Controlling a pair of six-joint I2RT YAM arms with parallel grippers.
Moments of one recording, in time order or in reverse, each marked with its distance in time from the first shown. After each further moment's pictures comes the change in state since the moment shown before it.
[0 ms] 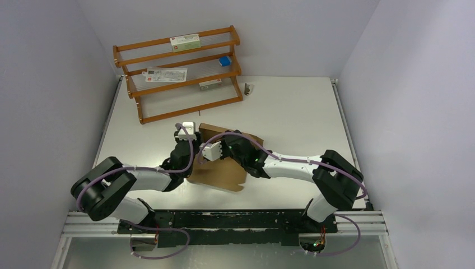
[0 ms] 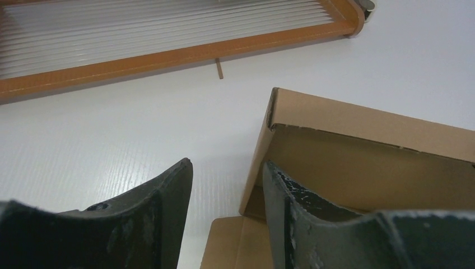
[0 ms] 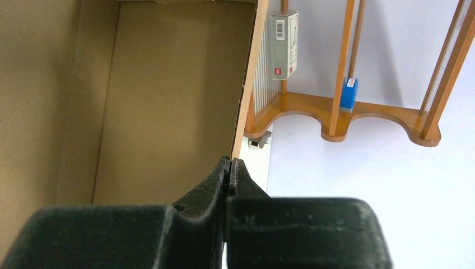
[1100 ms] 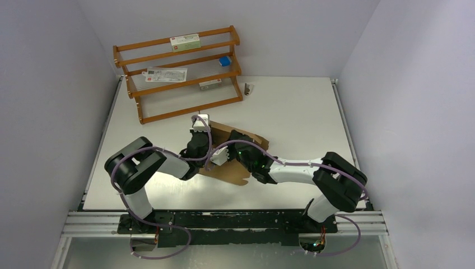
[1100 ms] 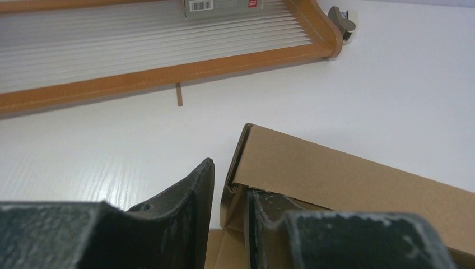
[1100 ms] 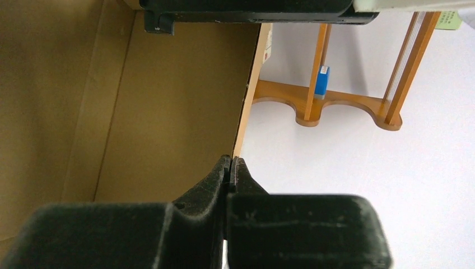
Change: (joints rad) left arm -0.032 0.319 0.208 0.173 -0.026 0.049; right arm -0.021 -0.031 -0.159 0.220 0.024 -0.155
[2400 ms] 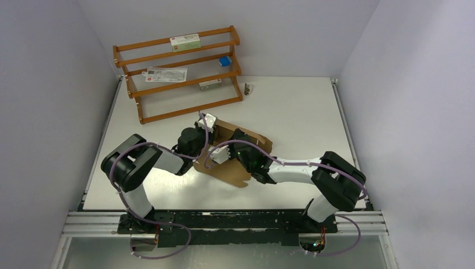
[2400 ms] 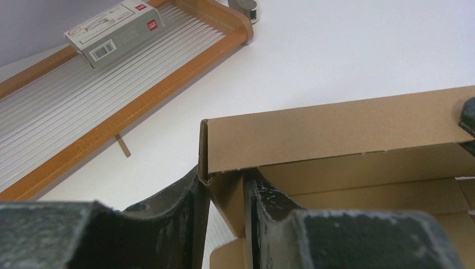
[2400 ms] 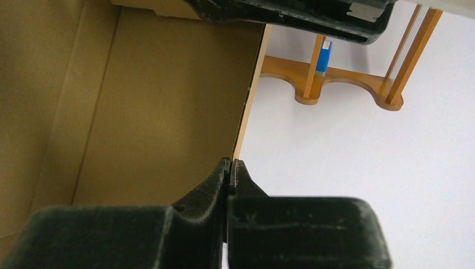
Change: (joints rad) left arm 0.141 -0.021 -0.012 0.001 0.569 0.245; right arm 0.000 0.012 0.003 -0.008 0.095 -0.024
